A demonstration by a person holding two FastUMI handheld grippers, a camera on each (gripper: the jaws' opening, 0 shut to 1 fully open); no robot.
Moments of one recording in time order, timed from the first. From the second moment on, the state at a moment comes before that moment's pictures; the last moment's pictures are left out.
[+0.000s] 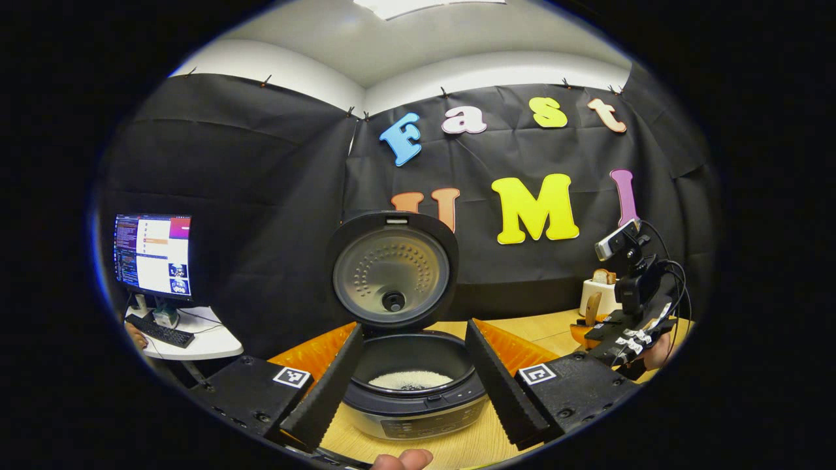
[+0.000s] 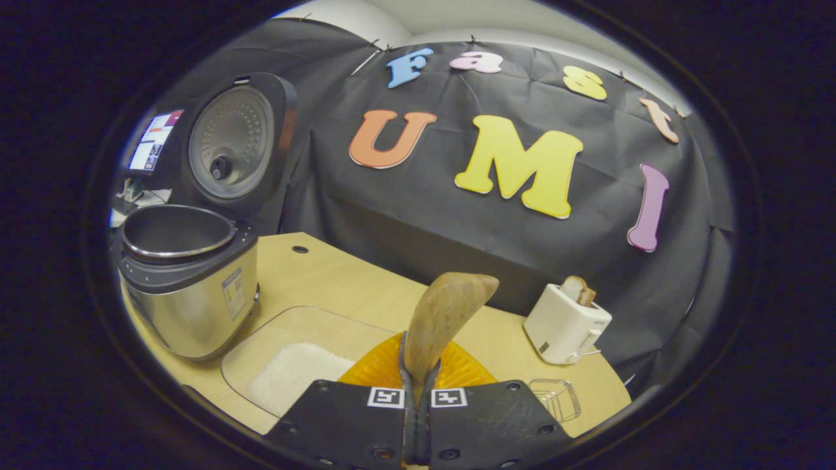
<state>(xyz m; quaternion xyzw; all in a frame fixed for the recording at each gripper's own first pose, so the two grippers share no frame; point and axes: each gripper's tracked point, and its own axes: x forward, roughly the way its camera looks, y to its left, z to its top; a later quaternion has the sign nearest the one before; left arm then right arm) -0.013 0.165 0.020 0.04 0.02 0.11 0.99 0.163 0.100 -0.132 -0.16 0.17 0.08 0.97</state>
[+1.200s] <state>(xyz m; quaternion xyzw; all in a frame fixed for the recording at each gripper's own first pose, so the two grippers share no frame) -0.027 0.188 0.028 0.03 0.02 0.13 0.99 0.170 0.158 -0.143 0.25 0.28 0.12 0.92</state>
